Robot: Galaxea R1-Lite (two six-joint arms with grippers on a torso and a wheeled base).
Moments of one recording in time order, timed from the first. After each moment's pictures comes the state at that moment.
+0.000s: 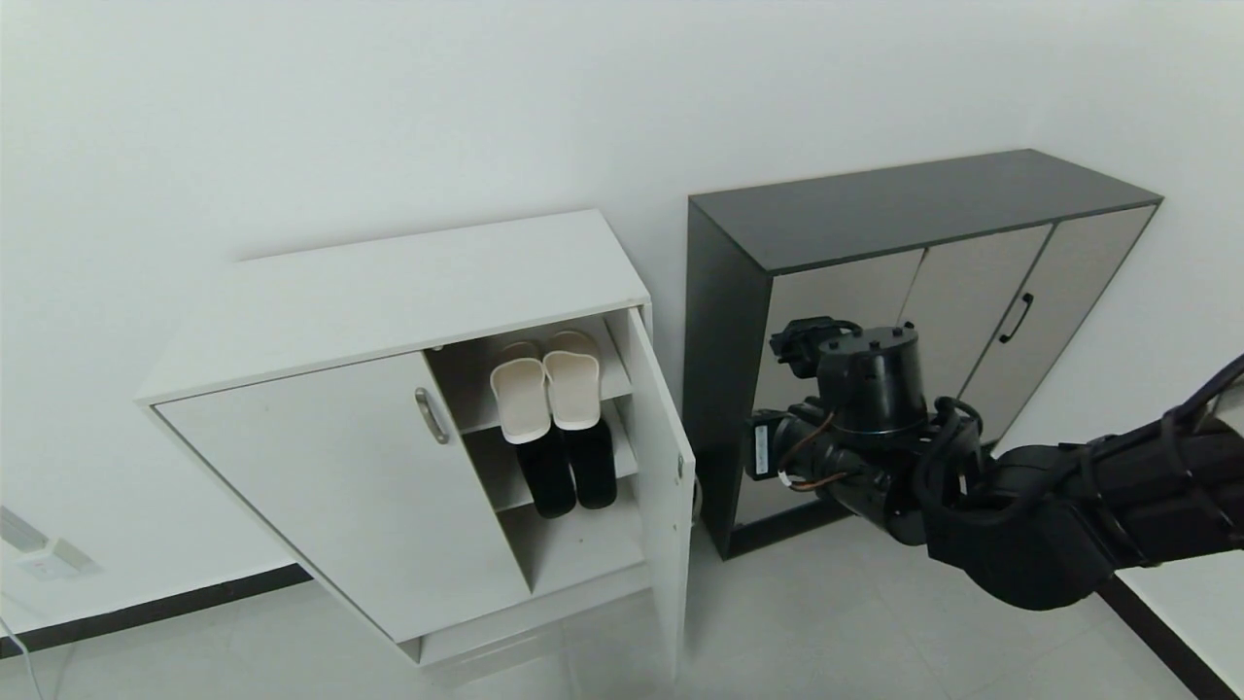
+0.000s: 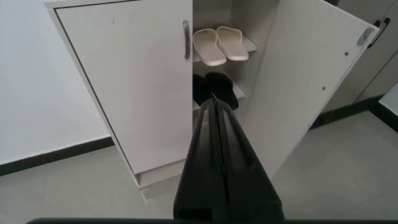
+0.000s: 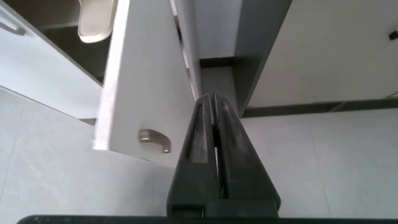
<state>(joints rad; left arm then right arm) 0.00 0.00 0.00 0.00 0.01 -0.01 0.72 1.93 -1.04 -0.58 -0.37 0.18</state>
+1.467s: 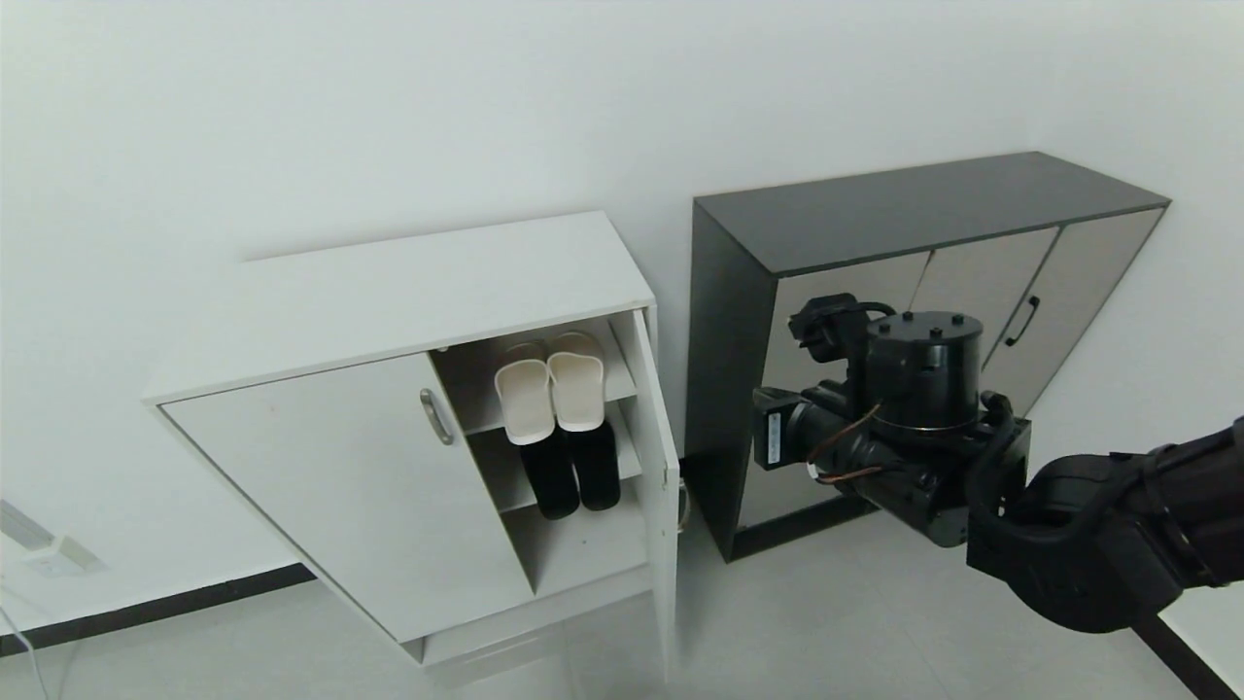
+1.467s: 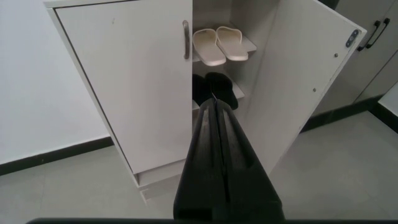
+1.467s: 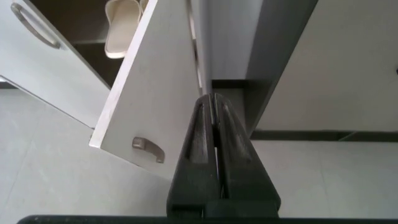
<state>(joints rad) 0.00 0.00 0.00 0.00 0.01 -0.01 0.72 1.86 -0.97 -0.71 -0.31 0.10</state>
